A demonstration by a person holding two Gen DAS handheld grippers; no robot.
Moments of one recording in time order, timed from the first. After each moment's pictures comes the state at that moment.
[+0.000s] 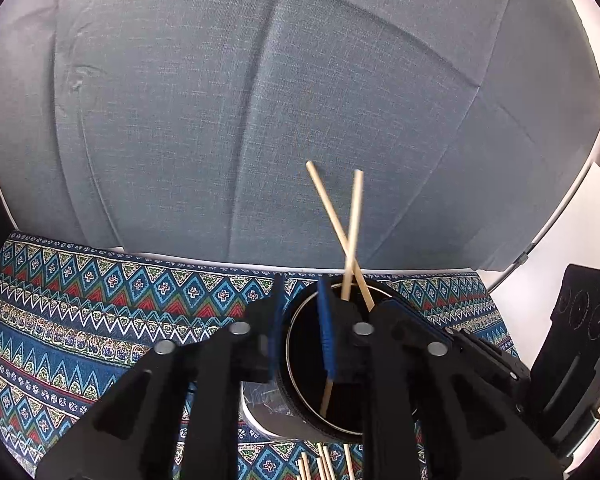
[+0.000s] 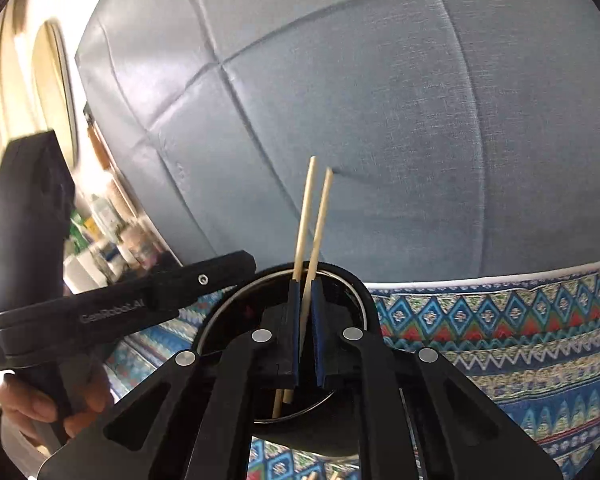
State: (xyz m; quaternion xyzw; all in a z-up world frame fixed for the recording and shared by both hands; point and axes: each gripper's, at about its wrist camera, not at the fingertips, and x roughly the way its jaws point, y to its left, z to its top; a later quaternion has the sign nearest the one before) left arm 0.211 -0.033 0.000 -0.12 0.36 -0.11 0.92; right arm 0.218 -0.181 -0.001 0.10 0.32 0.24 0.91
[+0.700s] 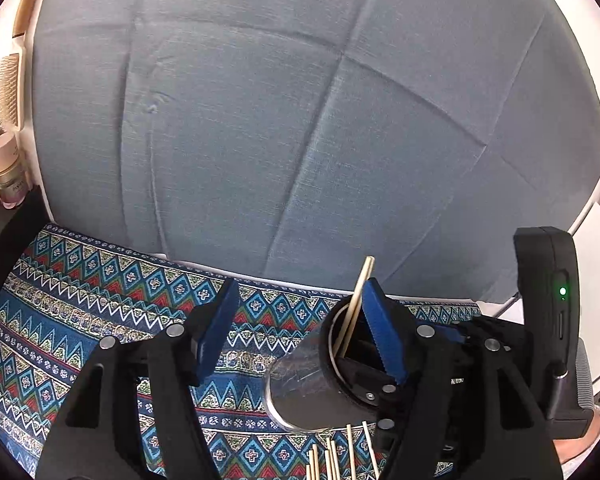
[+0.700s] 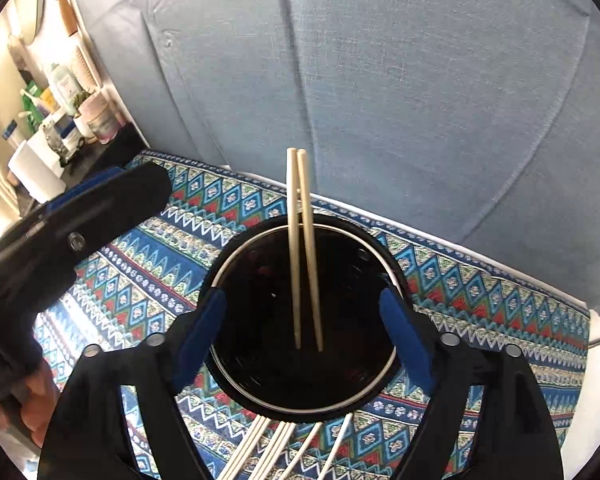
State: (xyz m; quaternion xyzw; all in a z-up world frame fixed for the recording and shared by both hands) left arm 0.169 0.027 0.032 -0.16 0.32 -0.07 0.93; right arm 0.233 -0.118 0.018 -0.08 0.50 0.20 0.84
